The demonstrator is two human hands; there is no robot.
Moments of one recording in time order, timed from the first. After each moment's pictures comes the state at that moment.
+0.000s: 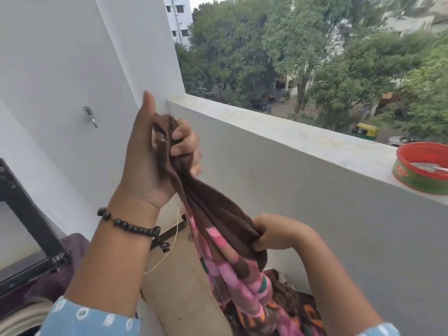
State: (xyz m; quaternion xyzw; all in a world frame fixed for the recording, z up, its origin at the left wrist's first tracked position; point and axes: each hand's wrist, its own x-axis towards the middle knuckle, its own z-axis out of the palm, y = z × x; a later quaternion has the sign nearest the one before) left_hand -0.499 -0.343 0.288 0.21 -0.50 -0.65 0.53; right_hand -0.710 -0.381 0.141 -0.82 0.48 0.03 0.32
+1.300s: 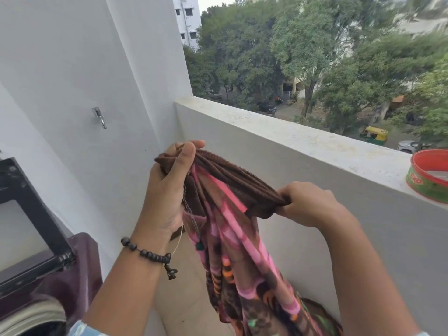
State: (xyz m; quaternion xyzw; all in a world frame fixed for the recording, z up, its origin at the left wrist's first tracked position) left_hand -0.515 -0.331 0.245 0.36 -0.48 -0.41 0.69; right_hand -0.731 -0.383 0.203 -0.76 0.62 -0.07 0.16
